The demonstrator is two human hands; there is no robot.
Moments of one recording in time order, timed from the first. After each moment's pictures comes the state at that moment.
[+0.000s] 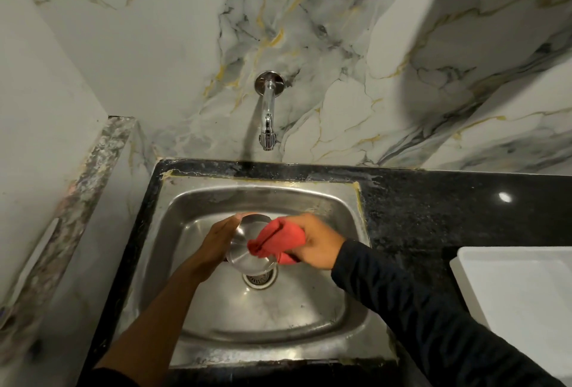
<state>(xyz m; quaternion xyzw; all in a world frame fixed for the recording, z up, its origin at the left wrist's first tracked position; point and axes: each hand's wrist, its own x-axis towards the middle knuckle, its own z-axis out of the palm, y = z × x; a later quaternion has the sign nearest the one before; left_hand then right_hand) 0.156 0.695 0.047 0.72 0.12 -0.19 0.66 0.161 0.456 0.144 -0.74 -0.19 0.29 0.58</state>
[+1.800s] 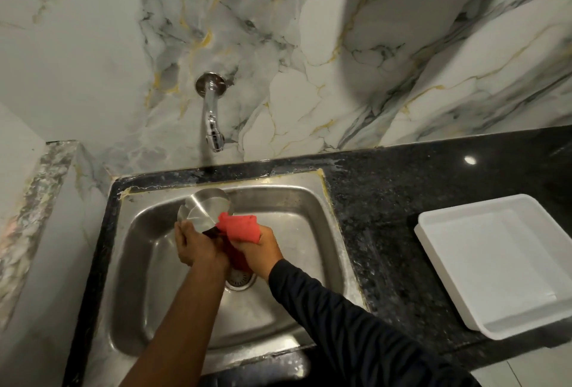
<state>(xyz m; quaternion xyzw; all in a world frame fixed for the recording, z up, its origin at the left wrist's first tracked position) 0.166 0.600 0.072 0.31 0.49 0.15 0.80 0.130 0.499 0.083 -0.60 0.14 0.17 0.77</state>
